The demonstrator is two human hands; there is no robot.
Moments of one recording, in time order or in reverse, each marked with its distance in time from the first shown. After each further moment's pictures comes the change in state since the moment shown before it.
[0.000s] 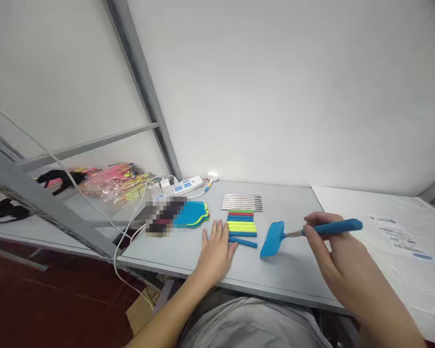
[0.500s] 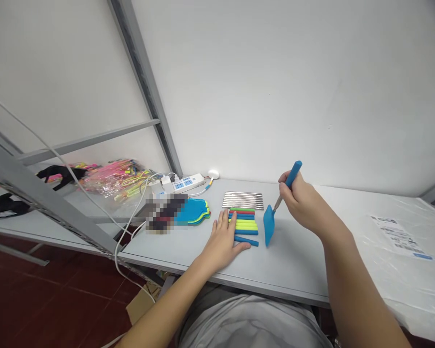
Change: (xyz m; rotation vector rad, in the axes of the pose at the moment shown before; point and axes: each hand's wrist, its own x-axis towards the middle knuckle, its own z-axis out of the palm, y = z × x) left_hand 0.023 0.003 -0.009 -0.199 -0.042 0.112; right_hand 0.093 -0.027 0.013 0.073 -0.080 -0.197
